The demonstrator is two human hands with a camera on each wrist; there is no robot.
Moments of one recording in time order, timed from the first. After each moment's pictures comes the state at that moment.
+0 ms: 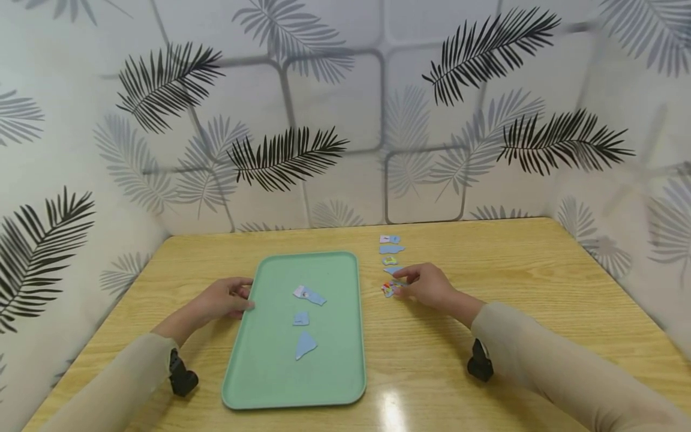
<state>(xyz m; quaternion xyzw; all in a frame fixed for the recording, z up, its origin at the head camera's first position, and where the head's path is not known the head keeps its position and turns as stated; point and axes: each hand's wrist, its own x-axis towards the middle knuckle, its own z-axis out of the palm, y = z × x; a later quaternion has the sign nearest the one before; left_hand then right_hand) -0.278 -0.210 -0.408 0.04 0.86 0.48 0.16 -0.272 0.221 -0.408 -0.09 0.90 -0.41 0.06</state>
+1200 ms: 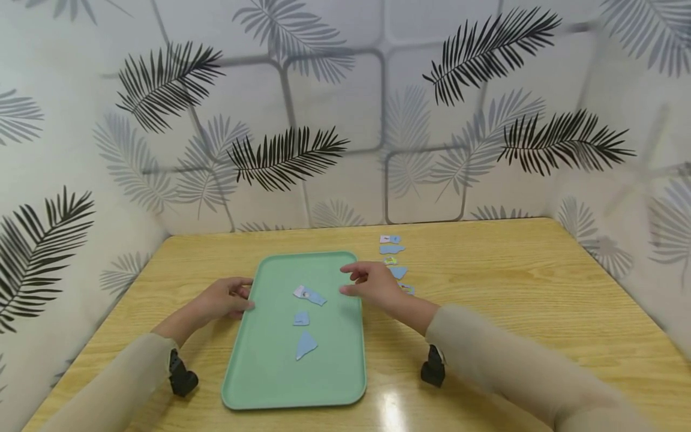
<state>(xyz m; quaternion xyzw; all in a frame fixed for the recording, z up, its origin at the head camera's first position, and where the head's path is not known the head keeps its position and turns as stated) -0.280 -0.211 -0.410 0.04 0.86 0.48 0.16 -0.261 0.133 -0.392 -0.12 0.84 -0.53 0.06</state>
